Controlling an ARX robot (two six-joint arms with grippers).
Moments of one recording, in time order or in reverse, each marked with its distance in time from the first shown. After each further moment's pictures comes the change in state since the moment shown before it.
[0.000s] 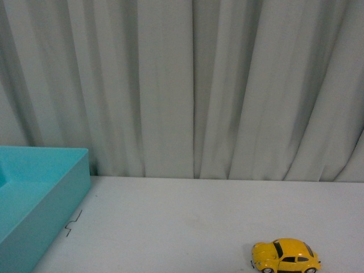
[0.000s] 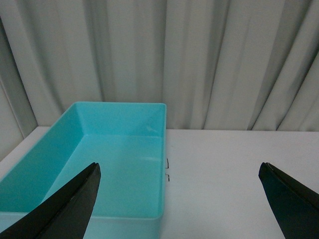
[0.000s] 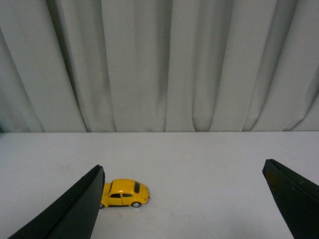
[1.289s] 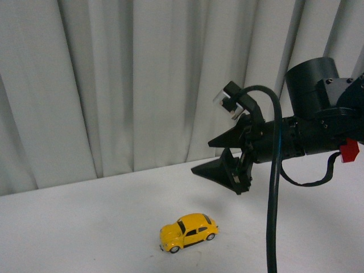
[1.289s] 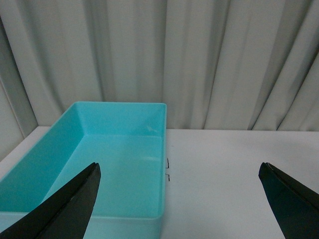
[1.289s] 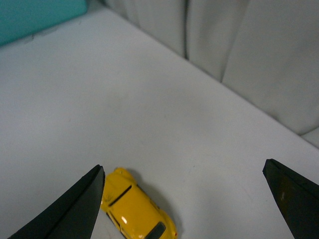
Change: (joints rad) left arm 0.000 0.000 0.000 0.000 0.000 0.000; right arm -0.145 1.922 0.976 0.258 -0.820 -0.606
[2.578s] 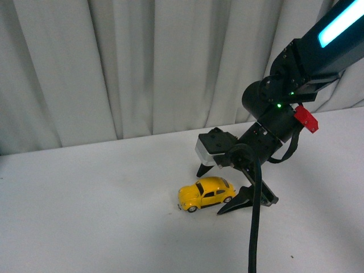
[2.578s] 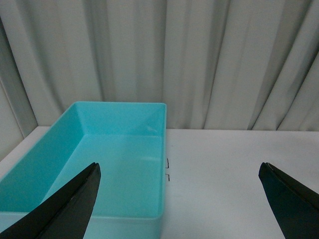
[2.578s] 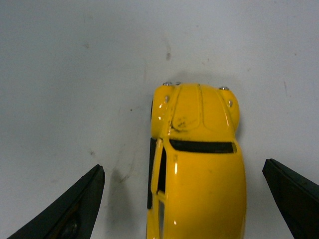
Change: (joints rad) left arm 0.000 0.000 0.000 0.000 0.000 0.000; right arm 0.107 0.472 0.617 -0.987 0.127 -1.109
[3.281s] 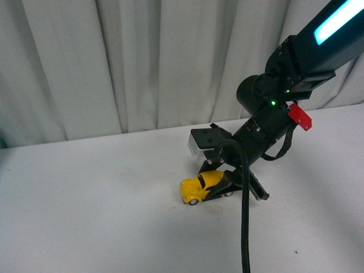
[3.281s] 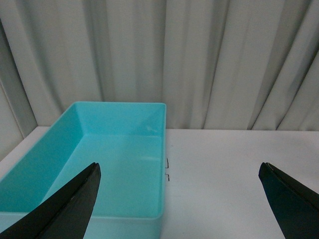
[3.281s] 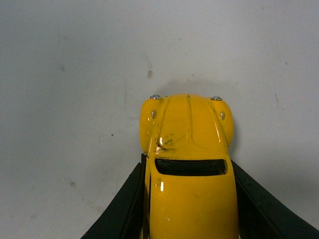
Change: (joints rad) left arm 0.000 0.000 0.000 0.000 0.000 0.000; right arm 0.038 0.018 0.010 0.054 0.018 0.101
